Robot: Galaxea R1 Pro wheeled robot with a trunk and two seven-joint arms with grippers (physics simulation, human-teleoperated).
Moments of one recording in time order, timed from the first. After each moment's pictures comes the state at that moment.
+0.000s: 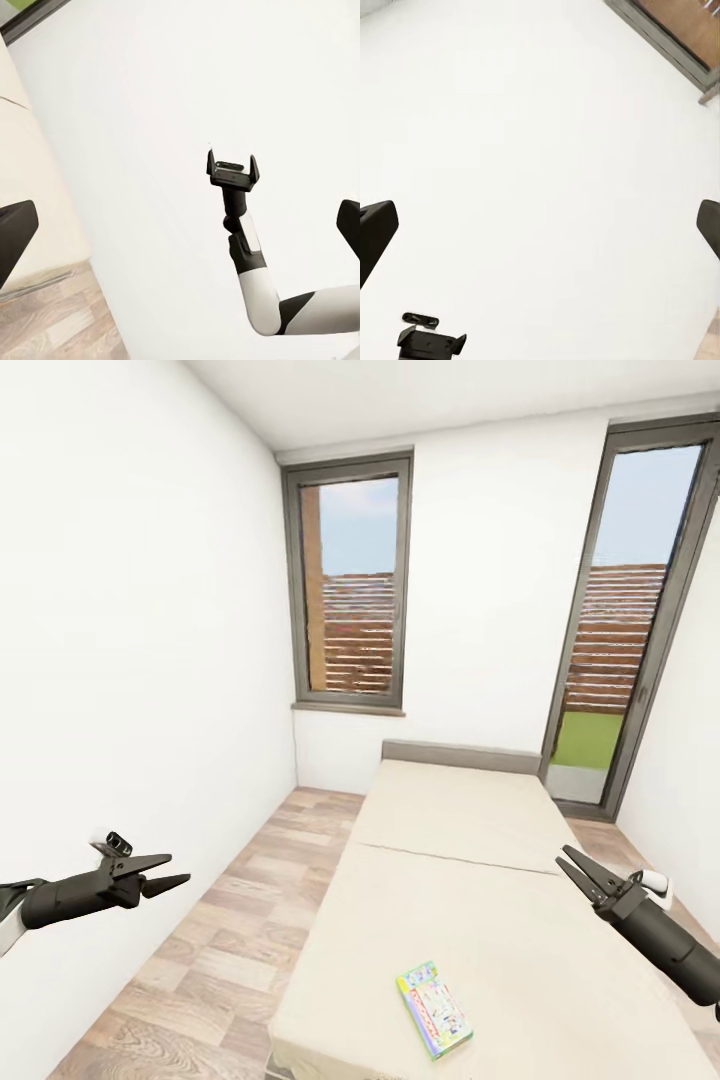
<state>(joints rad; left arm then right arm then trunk) -0.64 0.64 -0.24 -0.72 0.72 0.89 -1.57 -0.17 -0.18 -0.54 -1.48 -0.84 0.79 0.91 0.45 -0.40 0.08</state>
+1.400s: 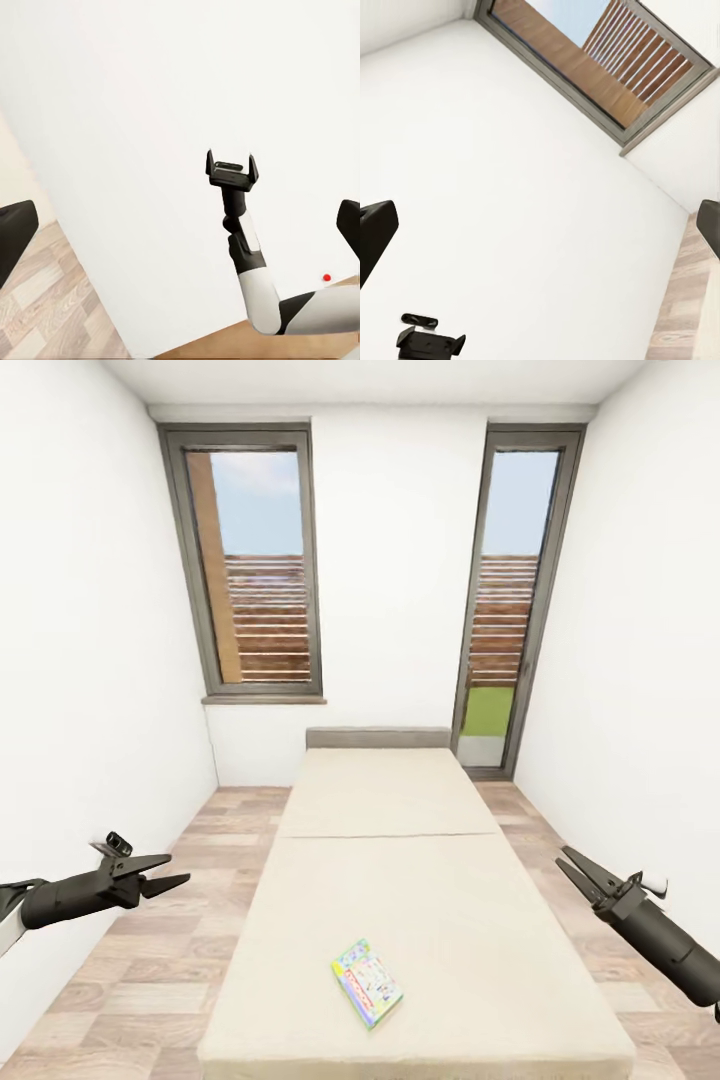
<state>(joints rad) -0.64 0.64 -0.24 -0.72 0.72 0.89 -1.57 -0.17 -0.18 -0.54 -1.47 -0.84 0.79 0.91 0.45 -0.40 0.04</state>
